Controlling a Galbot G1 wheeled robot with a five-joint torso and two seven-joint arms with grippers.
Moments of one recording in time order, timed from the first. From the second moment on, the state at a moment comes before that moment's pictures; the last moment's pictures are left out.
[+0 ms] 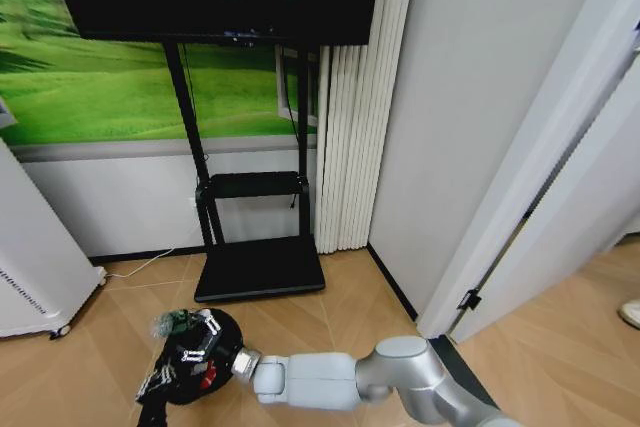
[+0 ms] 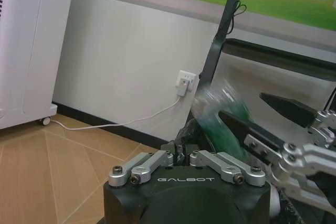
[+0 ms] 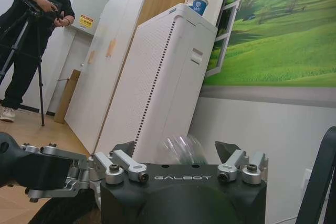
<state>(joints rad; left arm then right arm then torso) 1.72 -1.08 -0.48 -1.77 -0.73 -0.55 -0.33 -0.27 1.61 -1.34 1.00 0.54 0.68 0.40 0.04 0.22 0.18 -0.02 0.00</state>
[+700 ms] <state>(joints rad) 1.79 -1.08 -0.57 -1.83 -0.75 -0.55 -0.35 -0.24 1.61 -1.17 0.99 0.59 0.54 0.64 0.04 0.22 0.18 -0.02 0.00</state>
